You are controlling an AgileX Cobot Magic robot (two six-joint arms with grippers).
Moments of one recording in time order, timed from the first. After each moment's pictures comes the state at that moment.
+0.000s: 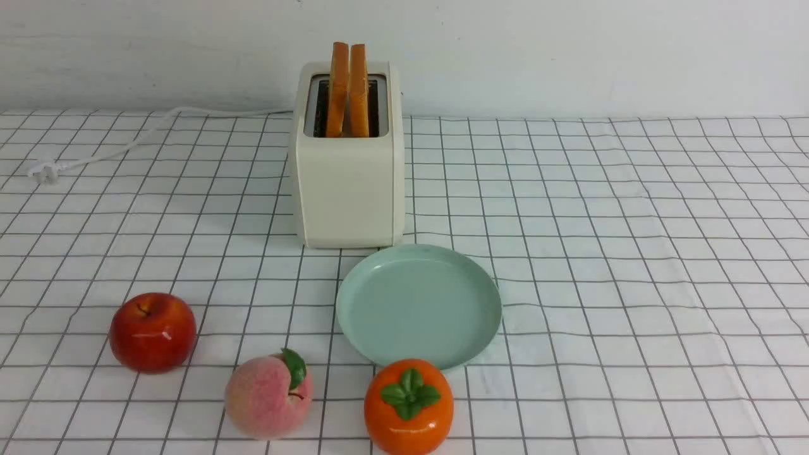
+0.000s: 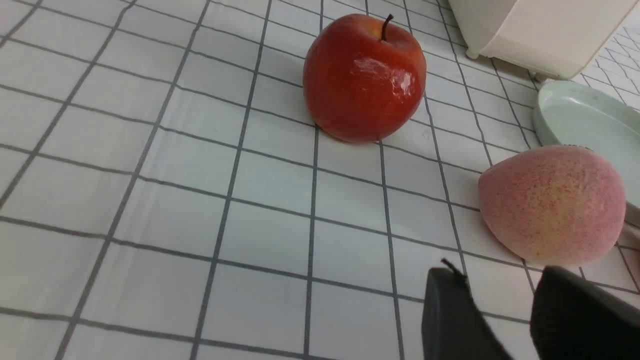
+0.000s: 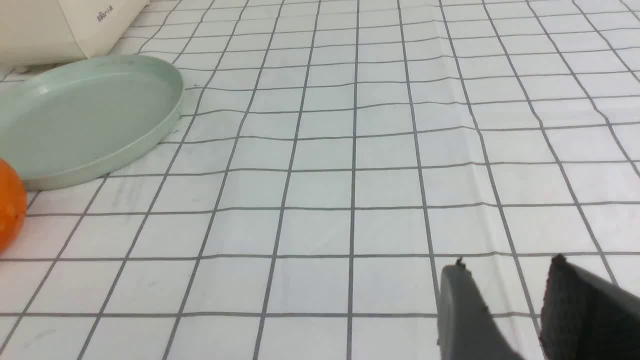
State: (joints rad) right arm 0.03 -0.02 0.02 0.19 0.40 -0.04; left arm -0.09 -0.01 0.03 -0.08 0.39 -0.31
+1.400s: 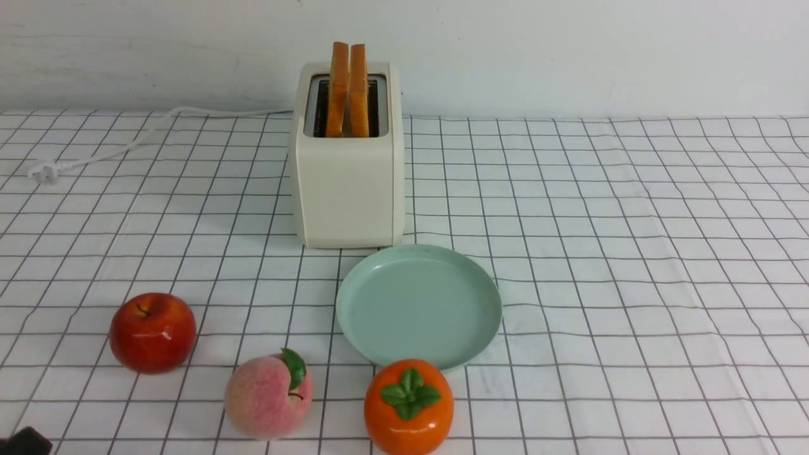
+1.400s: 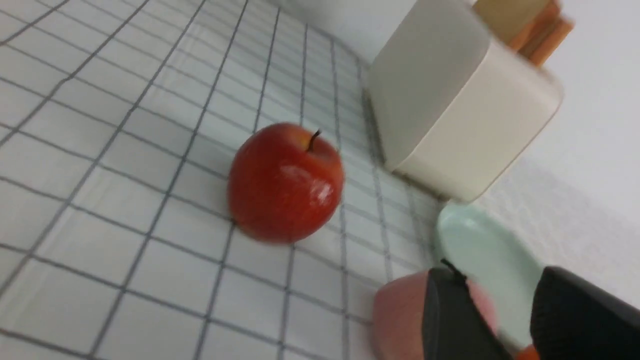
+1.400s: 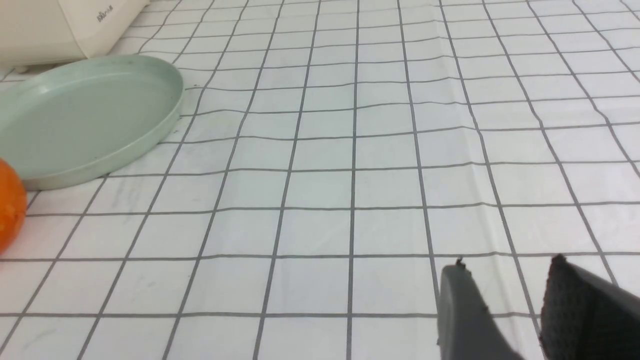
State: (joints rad) right arm 0.03 -0.02 0.02 0.19 0.40 -0.04; left arm -0.09 -0.01 0.03 -0.32 0.13 -0.37
